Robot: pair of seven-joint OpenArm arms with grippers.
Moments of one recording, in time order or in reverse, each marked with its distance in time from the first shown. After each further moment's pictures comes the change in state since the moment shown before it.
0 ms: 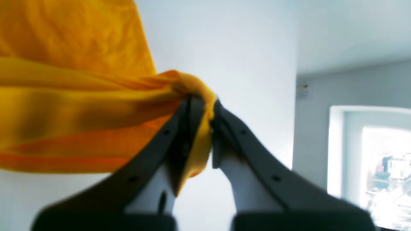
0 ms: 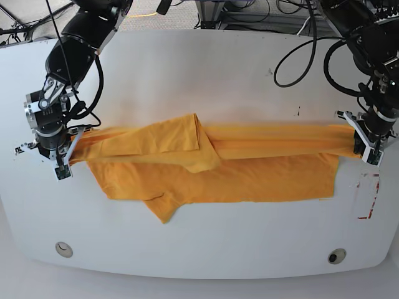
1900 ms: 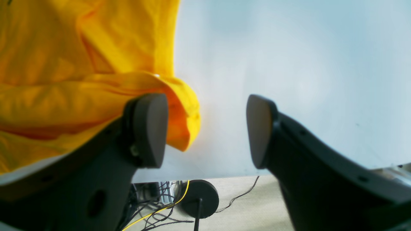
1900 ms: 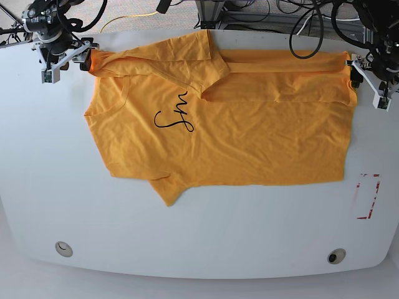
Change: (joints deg) left arm 15.8 -0.3 -8.5 -5.2 -2.6 0.6 0.7; right arm -29.2 -7.5 23.2 0.3 41.0 -0.8 -3.7
